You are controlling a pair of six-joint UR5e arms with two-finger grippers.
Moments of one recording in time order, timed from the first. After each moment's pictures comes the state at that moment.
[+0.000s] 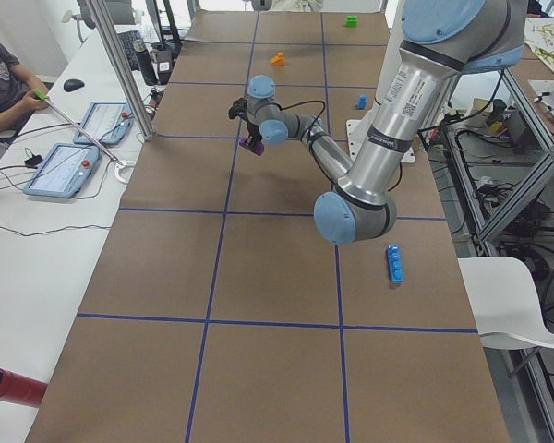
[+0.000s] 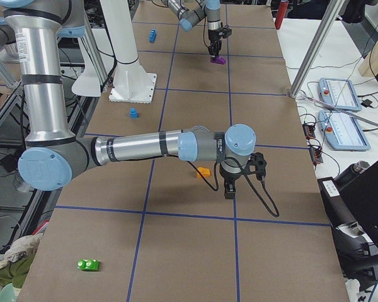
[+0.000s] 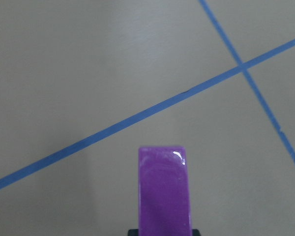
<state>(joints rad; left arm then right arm) -0.67 -2.16 -1.68 -1.84 -1.97 -0.65 1.56 -1.49 1.66 -1.69 2.43 0.01</state>
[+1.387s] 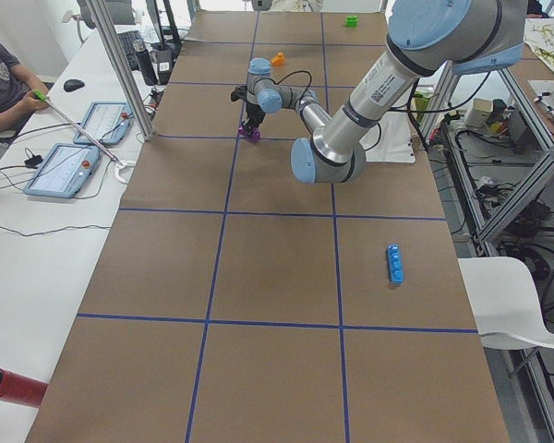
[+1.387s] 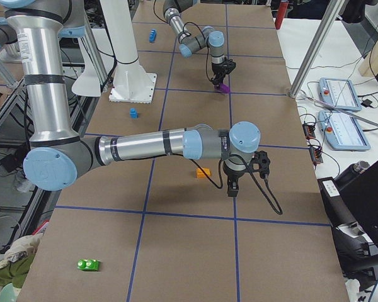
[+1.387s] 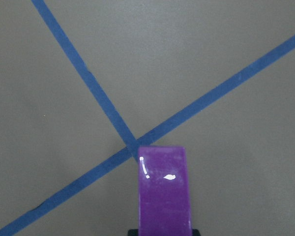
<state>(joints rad) -0.56 -2.54 -1.21 -1.79 -1.81 -0.59 1.55 -1.47 1.65 -1.69 2.43 0.05</state>
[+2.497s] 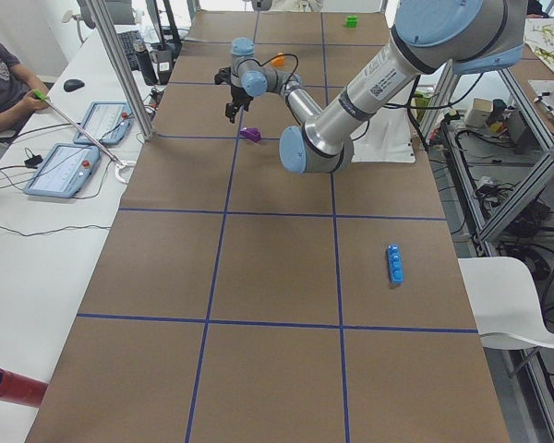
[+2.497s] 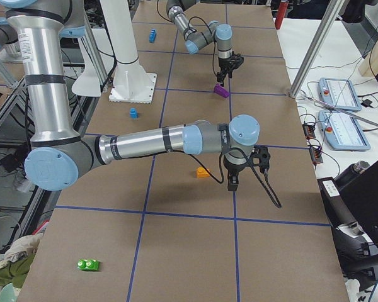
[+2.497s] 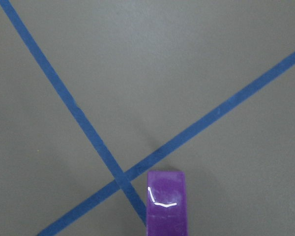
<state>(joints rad) -0.69 -2.61 -1.25 -1.70 -1.95 -0.59 1.48 -1.48 1.76 -1.68 2.43 0.20</state>
